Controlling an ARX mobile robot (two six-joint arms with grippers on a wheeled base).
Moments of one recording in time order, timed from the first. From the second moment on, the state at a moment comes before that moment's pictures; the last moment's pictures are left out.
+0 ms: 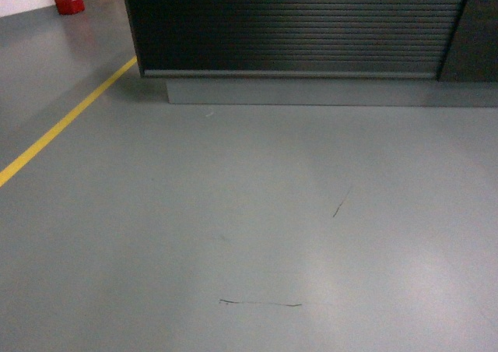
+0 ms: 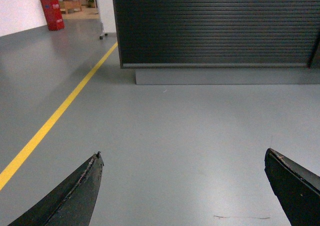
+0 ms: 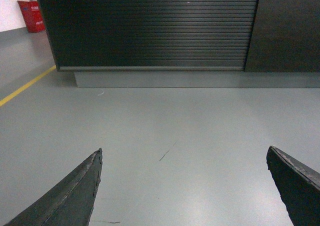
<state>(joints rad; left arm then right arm) 0.00 0.01 0.01 0.00 0.00 -0.01 0.00 0.00 0.01 0.00 0.00 0.00</state>
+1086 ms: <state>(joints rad) 0.00 0.01 0.01 0.00 0.00 -0.01 0.00 0.00 0.01 0.00 0.00 0.00</state>
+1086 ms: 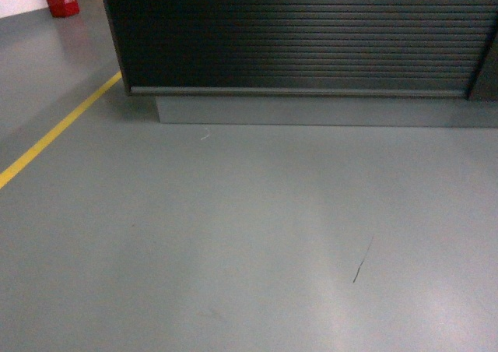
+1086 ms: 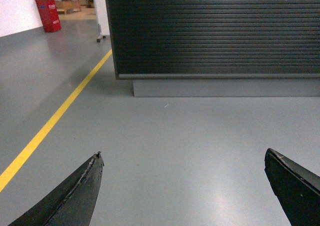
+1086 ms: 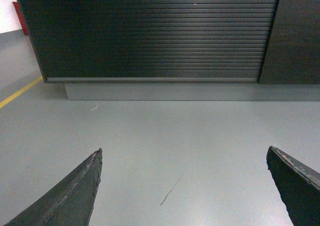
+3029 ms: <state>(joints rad) 0.00 0.01 0.01 0.00 0.00 -0.01 0.00 0.00 0.01 0.00 0.00 0.00</state>
